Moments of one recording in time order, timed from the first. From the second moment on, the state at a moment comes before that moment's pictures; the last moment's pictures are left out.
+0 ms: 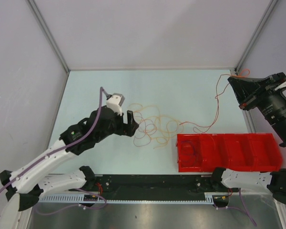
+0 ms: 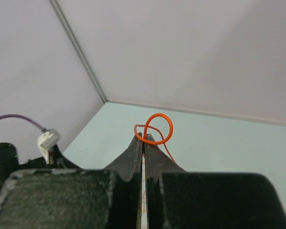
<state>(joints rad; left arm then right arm) -0.90 0.94 1.08 -0.67 -0.24 -0.48 1.05 0.98 2.04 -0.87 0.57 0.17</state>
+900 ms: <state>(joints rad) -0.90 0.59 0.83 -0.80 -0.45 -0.48 1.05 0.88 2.00 -1.15 0.81 0.32</state>
